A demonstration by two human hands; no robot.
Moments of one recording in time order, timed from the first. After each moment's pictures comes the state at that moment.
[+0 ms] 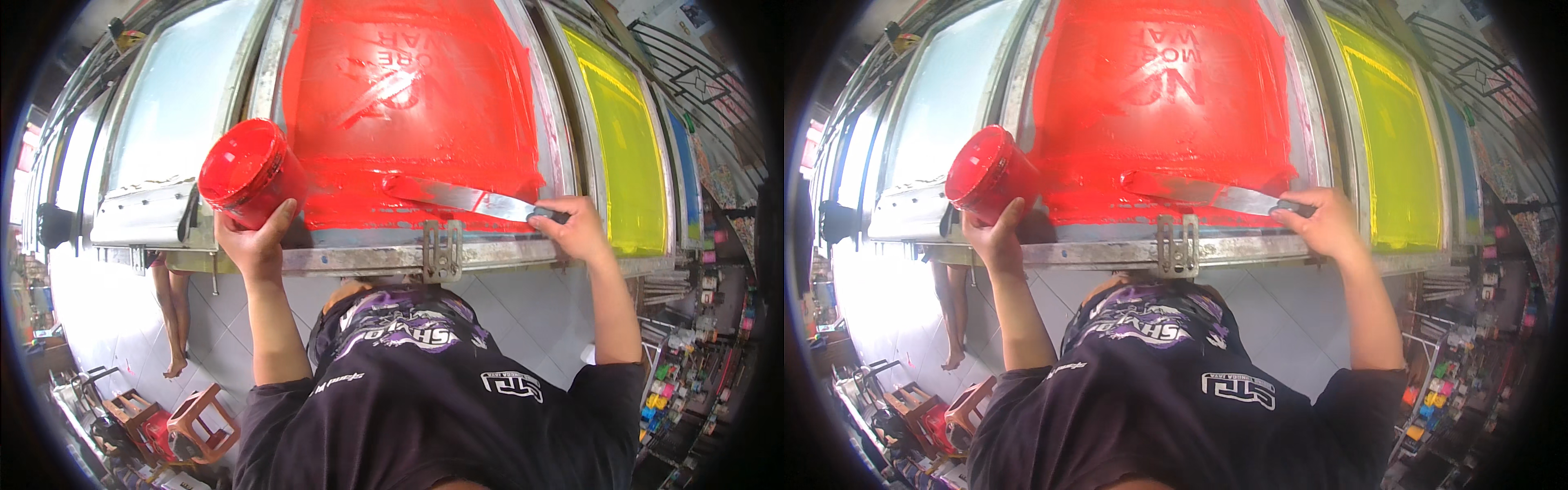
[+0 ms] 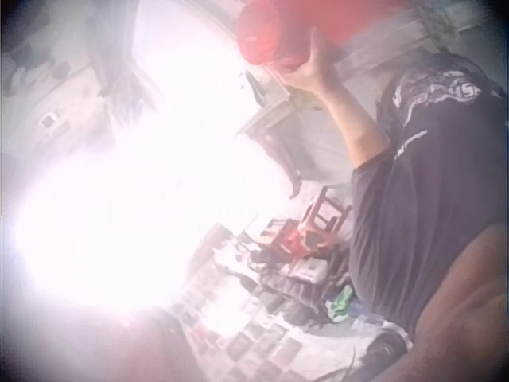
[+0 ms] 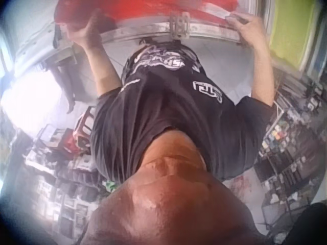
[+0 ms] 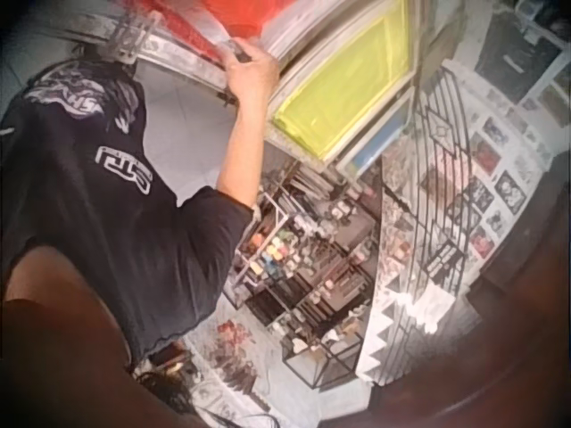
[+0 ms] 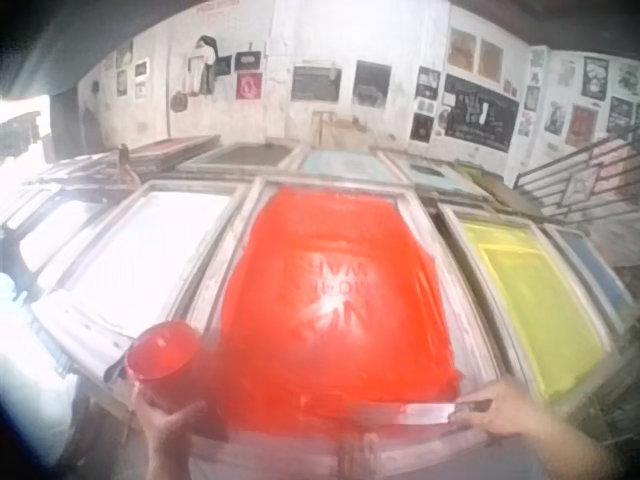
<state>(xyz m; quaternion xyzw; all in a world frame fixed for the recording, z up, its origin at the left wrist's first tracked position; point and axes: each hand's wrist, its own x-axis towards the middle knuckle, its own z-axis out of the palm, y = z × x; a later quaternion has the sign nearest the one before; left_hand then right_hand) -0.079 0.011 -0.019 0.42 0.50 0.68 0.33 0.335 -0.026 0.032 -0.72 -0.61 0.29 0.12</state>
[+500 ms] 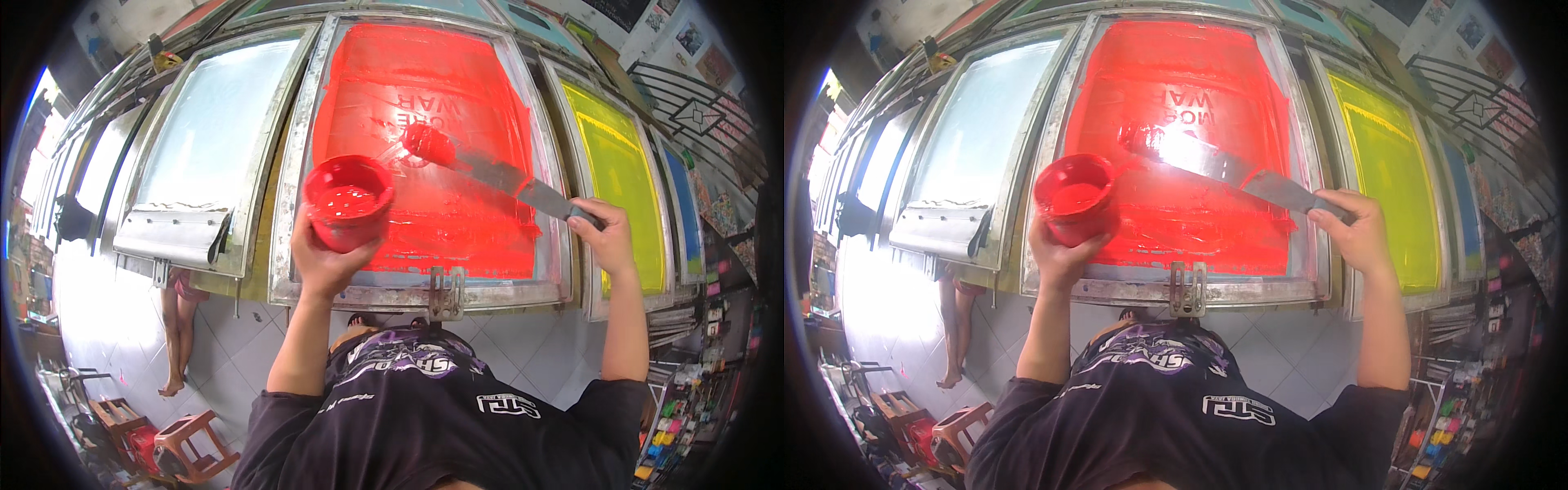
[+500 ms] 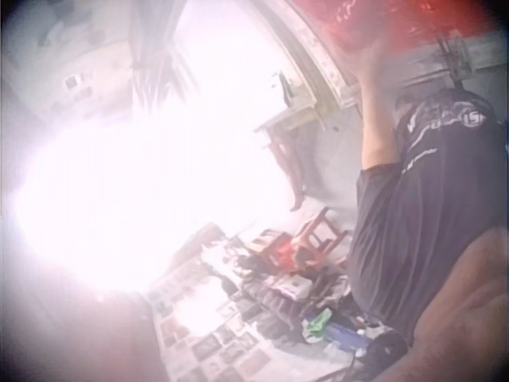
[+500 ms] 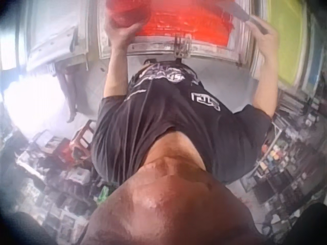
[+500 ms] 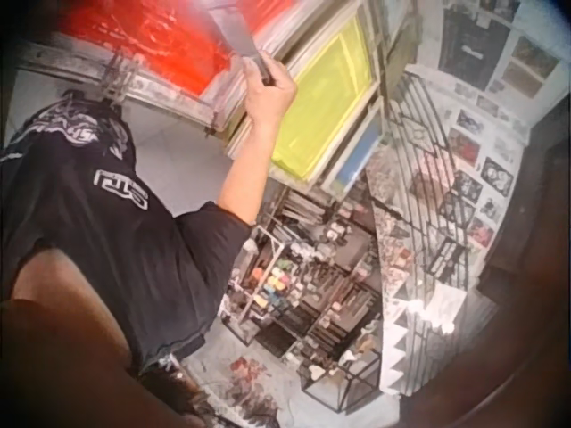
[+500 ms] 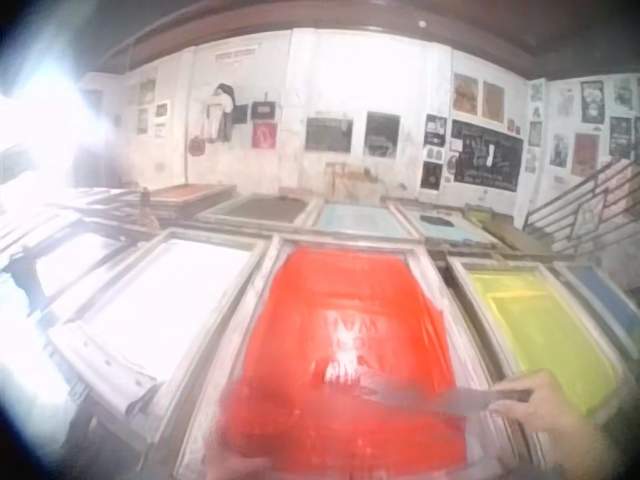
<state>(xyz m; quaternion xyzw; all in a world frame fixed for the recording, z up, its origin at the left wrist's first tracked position) -0.035 0.024 0.002 0.52 0.43 0.63 0.37 0.339 -0.004 0.100 -0.61 -0.64 0.27 0.37</state>
